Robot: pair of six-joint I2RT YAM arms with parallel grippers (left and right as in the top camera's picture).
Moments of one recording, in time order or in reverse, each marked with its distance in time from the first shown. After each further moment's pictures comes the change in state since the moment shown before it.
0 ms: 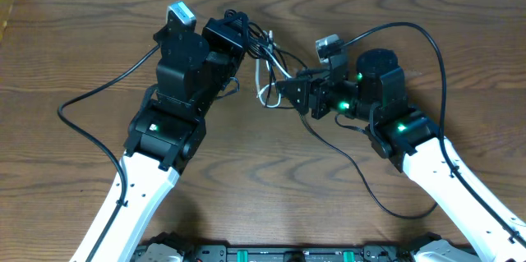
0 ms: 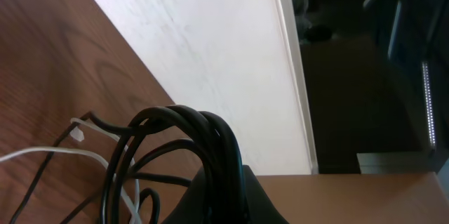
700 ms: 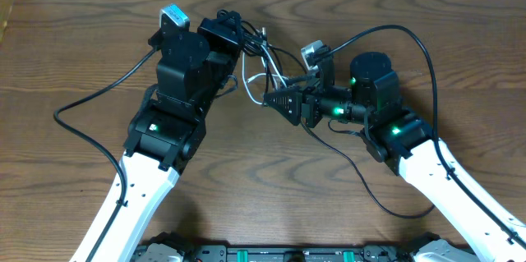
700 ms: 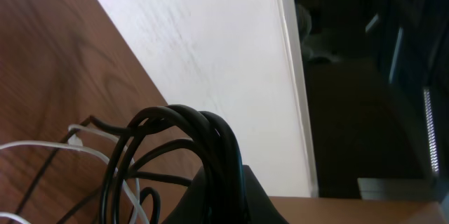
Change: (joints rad) left arm -0.001 0.000 0.000 -0.010 -0.071 -0.050; right arm 0.044 0.000 0.000 0.042 -0.105 0.027
